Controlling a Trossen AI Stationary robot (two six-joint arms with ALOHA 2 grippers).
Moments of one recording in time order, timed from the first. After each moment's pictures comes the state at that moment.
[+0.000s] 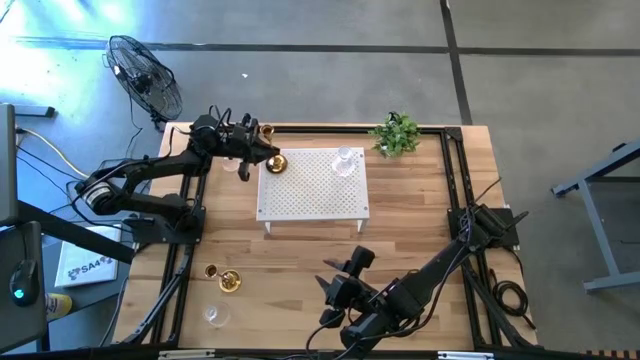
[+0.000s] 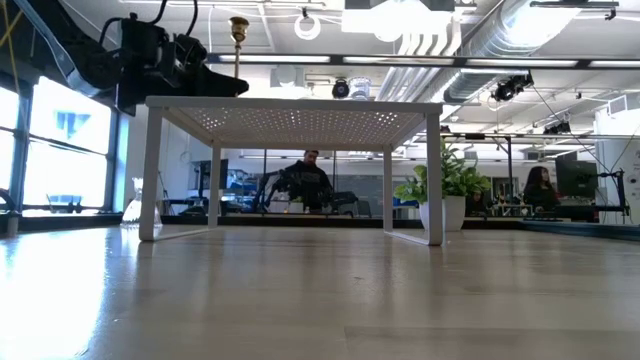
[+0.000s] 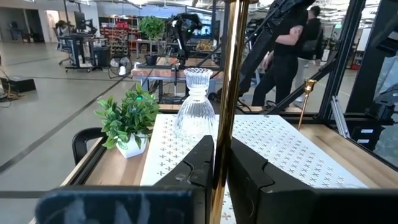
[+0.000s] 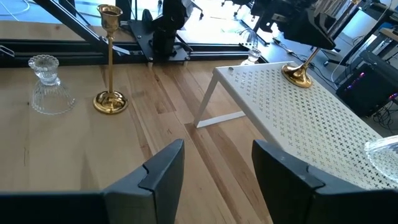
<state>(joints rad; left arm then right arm) 0.86 1.22 0.45 0.86 0.95 -0.06 0.67 2.05 1.95 -0.90 1.07 0.67</state>
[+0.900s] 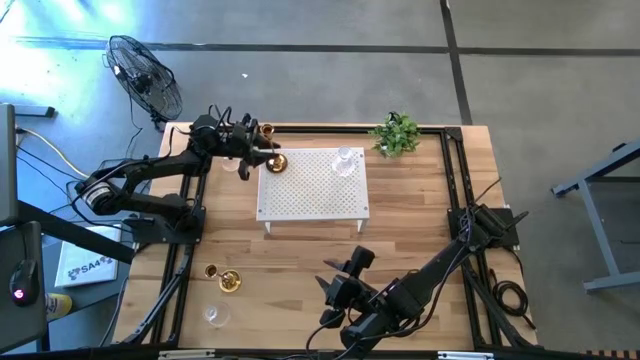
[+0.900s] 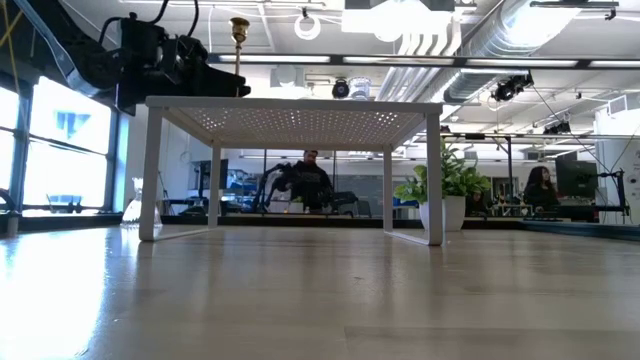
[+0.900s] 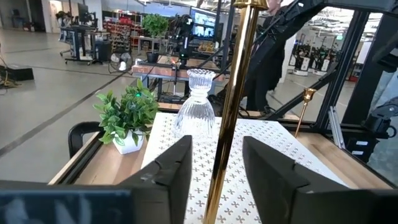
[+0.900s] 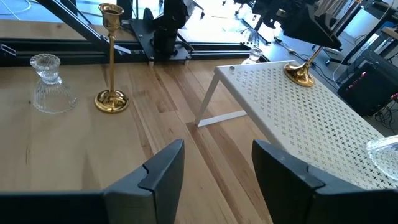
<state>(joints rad) 0.86 1.22 0.45 0.87 0.93 -0.13 0.67 2.05 1.95 -0.90 1.06 0.67</state>
